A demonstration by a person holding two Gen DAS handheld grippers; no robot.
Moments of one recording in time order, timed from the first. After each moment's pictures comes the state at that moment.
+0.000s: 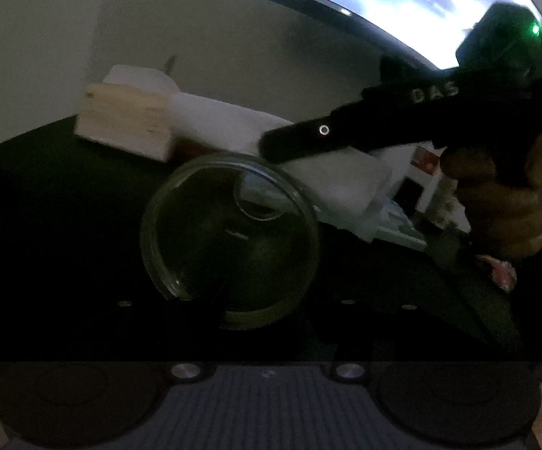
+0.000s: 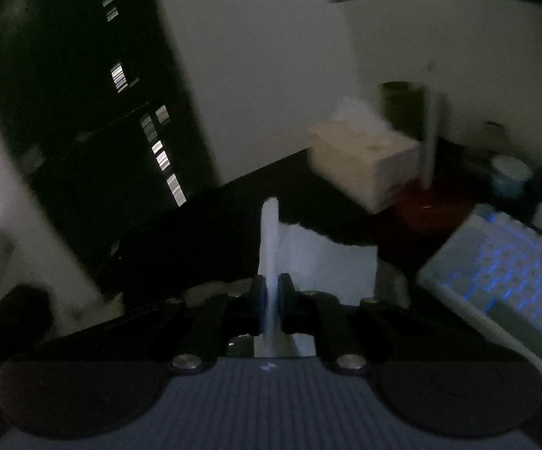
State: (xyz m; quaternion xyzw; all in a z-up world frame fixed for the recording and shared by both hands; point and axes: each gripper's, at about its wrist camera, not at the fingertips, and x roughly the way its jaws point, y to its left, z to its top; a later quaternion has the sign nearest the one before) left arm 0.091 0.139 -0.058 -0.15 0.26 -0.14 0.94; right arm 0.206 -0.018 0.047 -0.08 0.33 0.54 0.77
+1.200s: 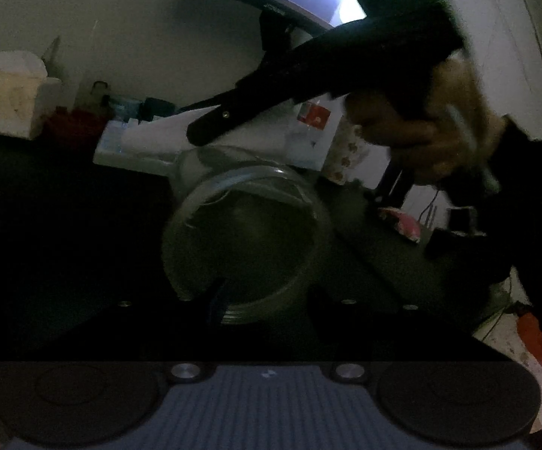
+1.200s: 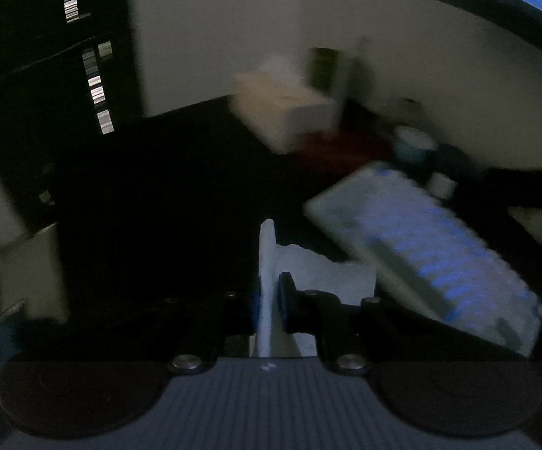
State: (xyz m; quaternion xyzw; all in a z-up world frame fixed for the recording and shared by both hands) left arm 0.072 0.065 -0.066 -0.13 0.27 -0.27 0.92; right arm 0.209 -0.076 0.047 -0.17 0.36 0.40 0.83
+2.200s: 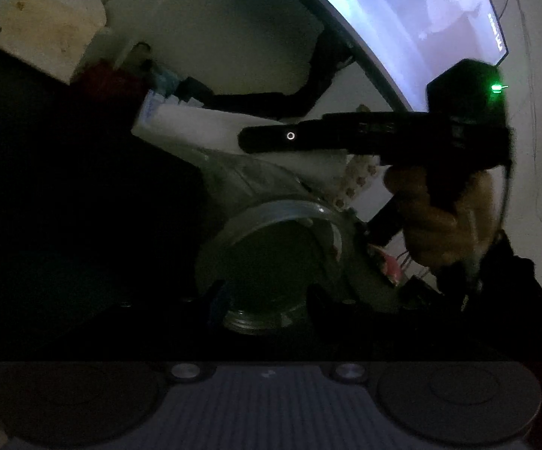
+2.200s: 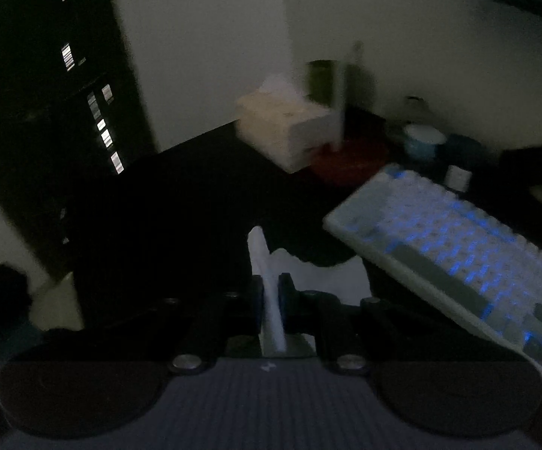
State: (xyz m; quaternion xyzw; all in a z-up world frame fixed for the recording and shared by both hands) left arm 0.094 0.122 -0.068 -0.25 0.30 -0.28 0.88; right arm 0.215 -0.082 0.043 -0.09 0.35 0.42 0.83
